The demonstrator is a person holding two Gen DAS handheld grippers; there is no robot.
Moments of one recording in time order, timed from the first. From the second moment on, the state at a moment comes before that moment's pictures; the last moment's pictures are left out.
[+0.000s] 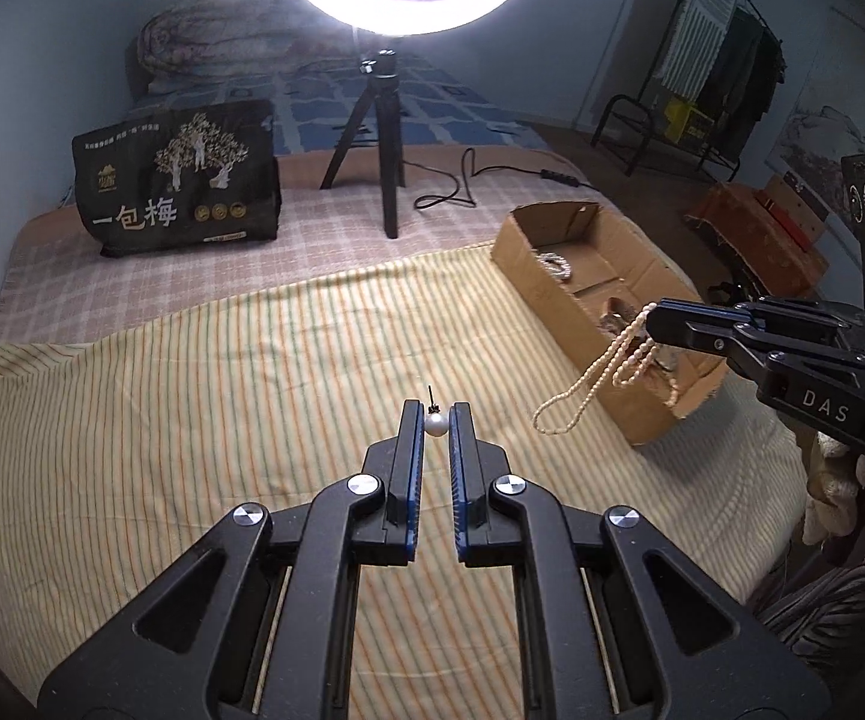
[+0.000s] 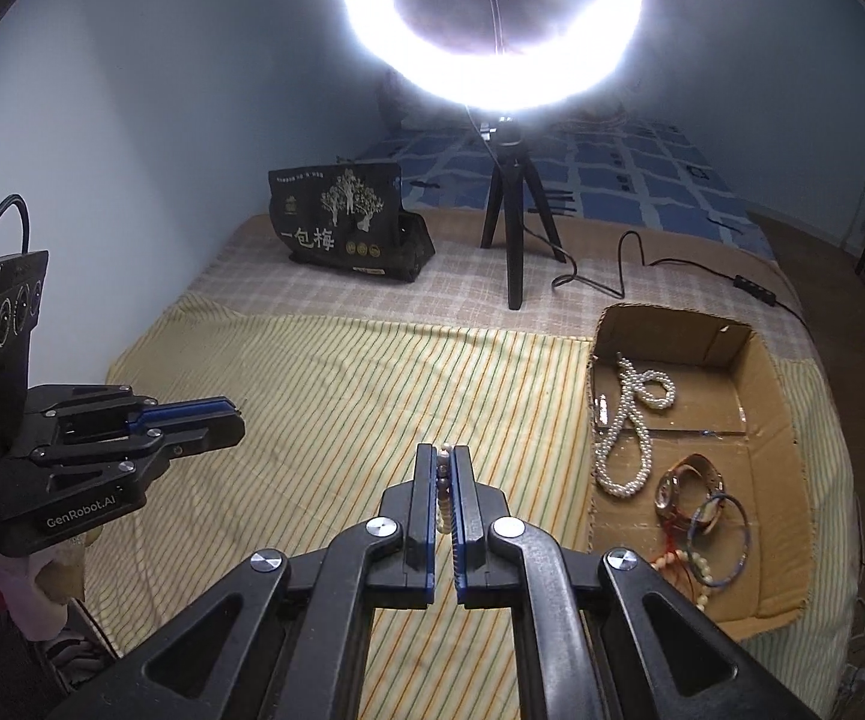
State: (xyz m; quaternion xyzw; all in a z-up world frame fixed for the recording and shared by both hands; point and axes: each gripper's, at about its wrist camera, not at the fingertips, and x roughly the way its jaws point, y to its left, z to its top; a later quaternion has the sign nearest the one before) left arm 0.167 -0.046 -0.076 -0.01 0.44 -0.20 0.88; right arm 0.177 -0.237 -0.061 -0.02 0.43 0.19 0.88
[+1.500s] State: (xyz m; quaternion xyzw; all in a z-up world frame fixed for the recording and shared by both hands) left arm 0.151 -0.235 -0.048 0.04 0.39 -0.29 0.87; right arm 0.182 -0.394 -0.015 0.02 0.37 0.11 0.92
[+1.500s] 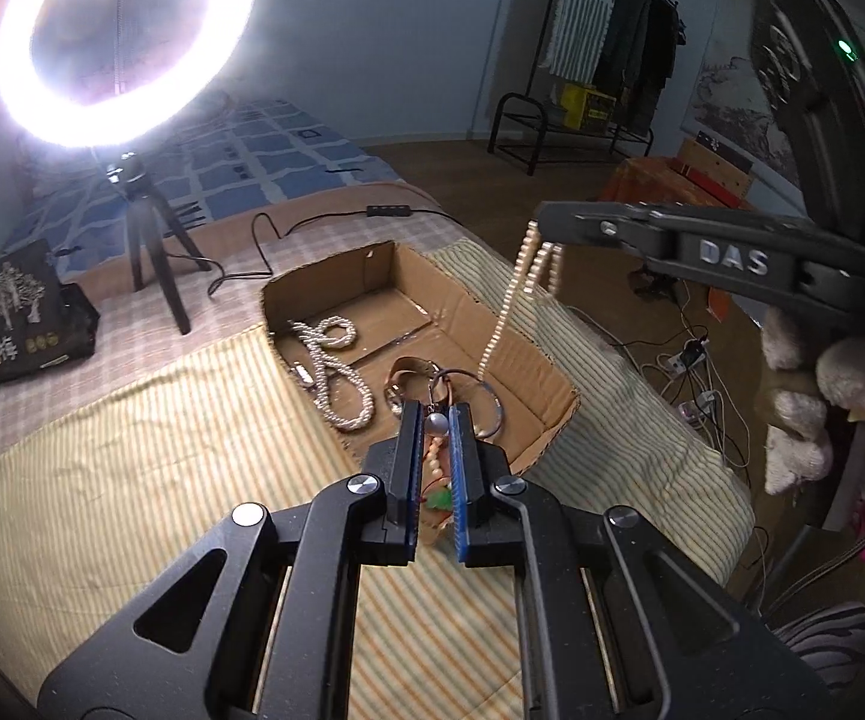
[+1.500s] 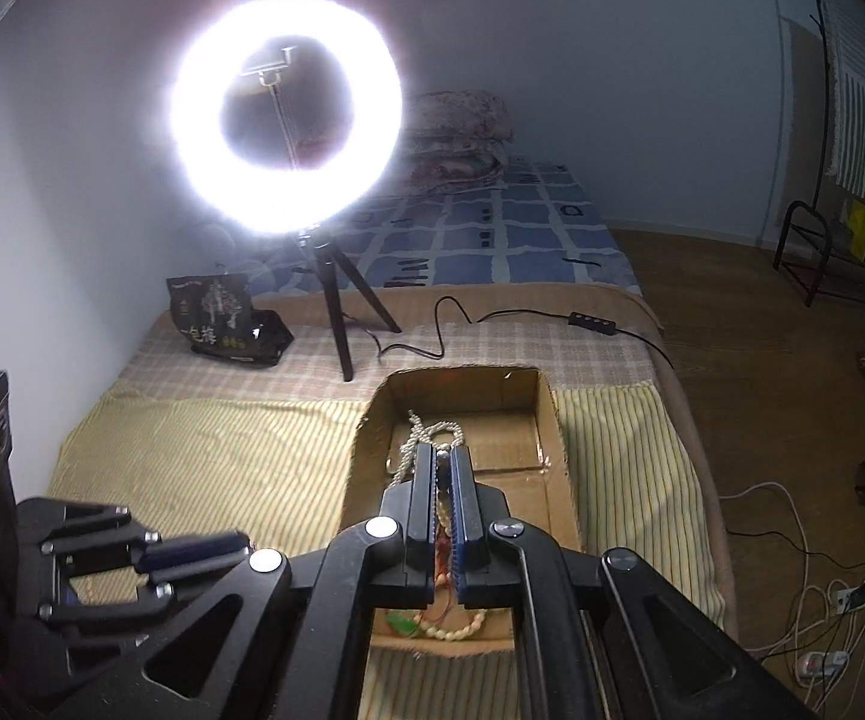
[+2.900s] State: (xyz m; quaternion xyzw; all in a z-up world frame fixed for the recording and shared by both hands) left arm 0.194 -0.270 -0.093 0.03 0.42 -0.25 0.87; right arm 0.262 -0.418 -0.083 0.04 0.41 0.08 0.91
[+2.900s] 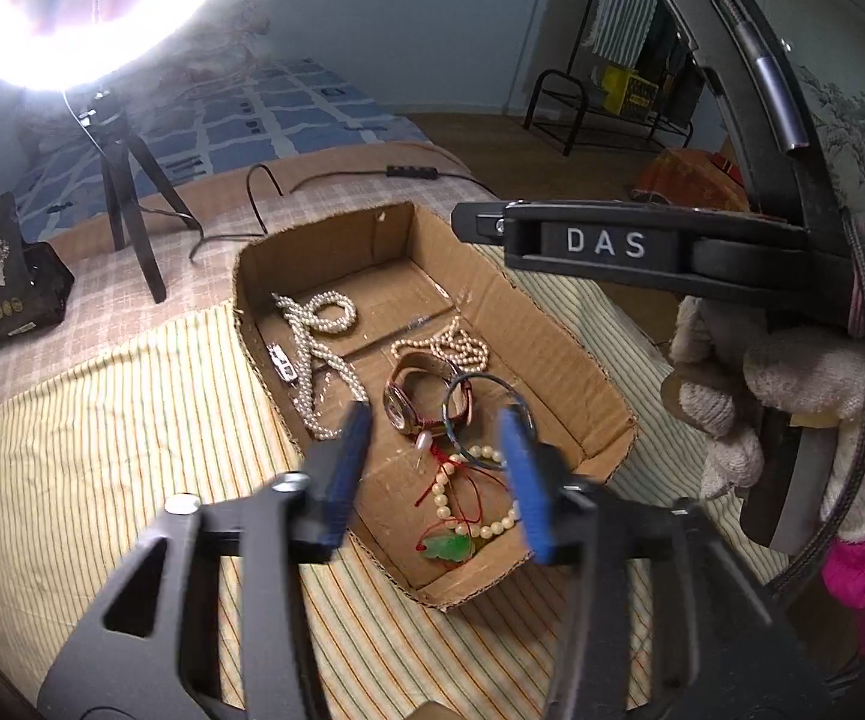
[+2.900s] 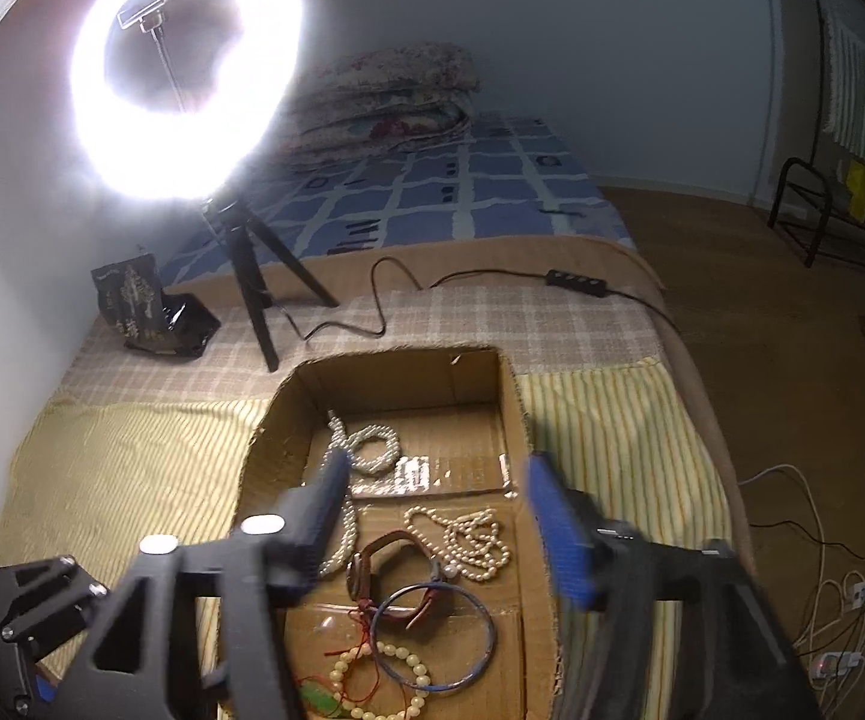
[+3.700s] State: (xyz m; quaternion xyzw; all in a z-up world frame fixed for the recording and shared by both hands) left arm 0.188 -0.258 -0.078 0.03 0.40 -0.23 0.89; right arm 0.250 -0.407 -0.065 0.02 0.38 0.06 0.92
